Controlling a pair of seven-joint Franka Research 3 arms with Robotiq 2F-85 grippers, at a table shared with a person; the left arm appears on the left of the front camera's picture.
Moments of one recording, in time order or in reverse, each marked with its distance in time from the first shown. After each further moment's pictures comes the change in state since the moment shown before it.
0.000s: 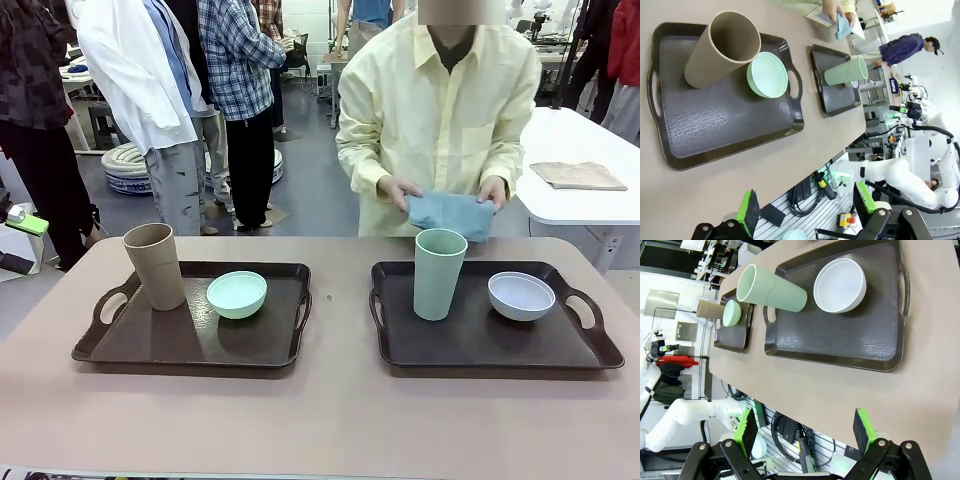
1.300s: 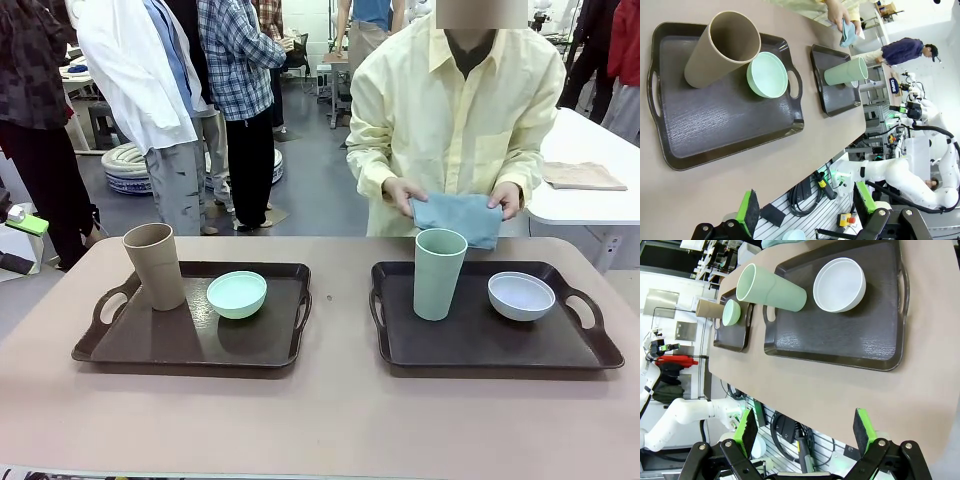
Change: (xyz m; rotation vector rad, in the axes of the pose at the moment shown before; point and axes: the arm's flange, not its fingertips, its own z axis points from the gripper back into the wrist) left arm 0.000 0.000 0.000 0.000 0.000 -0.001; right arm -0.001 0.000 0.001 -0.002 0.001 0.003
